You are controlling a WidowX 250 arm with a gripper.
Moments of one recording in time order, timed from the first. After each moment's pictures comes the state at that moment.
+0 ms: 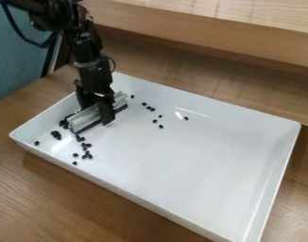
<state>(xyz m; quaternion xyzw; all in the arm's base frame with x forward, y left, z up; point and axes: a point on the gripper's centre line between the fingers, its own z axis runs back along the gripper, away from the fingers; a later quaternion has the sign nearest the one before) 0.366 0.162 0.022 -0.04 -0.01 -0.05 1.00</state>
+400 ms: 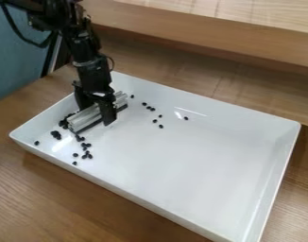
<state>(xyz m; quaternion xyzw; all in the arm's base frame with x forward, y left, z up) 0.367 0.156 0.030 -0.06 -0.01 -0.03 1.00</state>
